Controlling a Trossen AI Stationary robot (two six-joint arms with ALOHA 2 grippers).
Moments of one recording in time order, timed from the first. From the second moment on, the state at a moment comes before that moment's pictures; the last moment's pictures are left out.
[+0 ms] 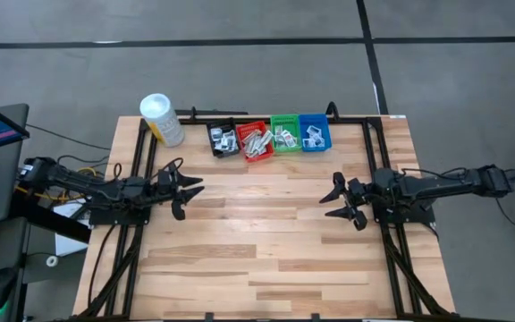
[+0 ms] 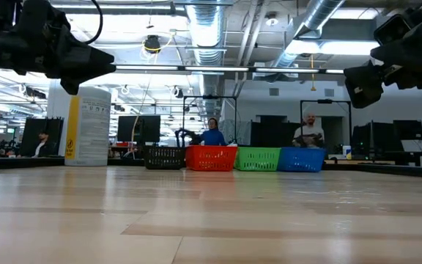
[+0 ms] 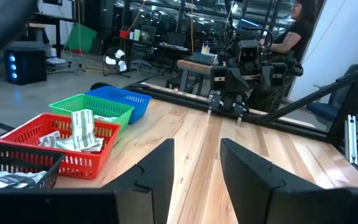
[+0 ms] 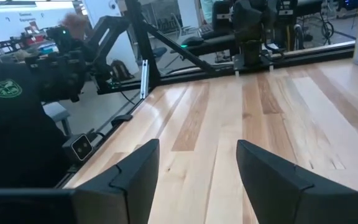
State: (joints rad) left arm -0.22 0.50 0.01 0.52 -0.45 -0.14; right arm 0.00 0.46 0.01 0.37 -0.29 0.21
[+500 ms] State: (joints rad) left arm -0.22 0.44 0.01 0.52 -0.45 -0.14; right arm 0.00 0.46 0.01 0.37 -0.29 0.21
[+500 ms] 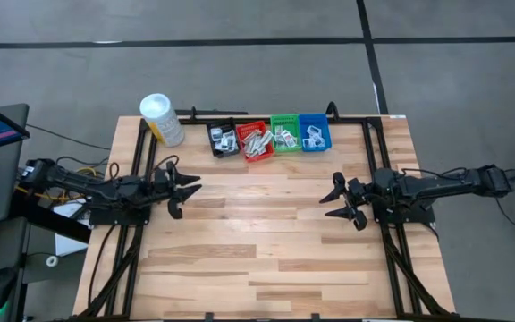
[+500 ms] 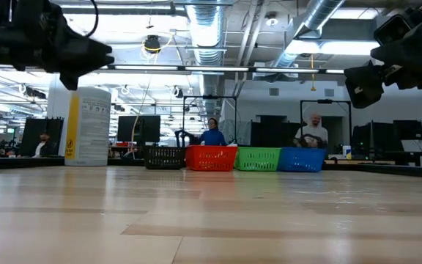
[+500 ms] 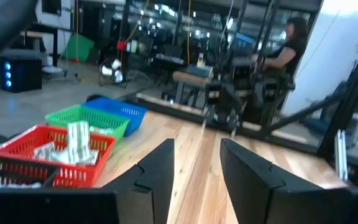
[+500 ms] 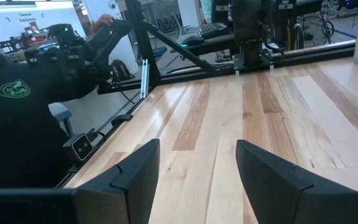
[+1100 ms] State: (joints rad) left arm -0.22 0.30 0.01 0.52 -0.46 -0.14; right arm 0.00 0.46 0.01 0.37 -0.29 0.21
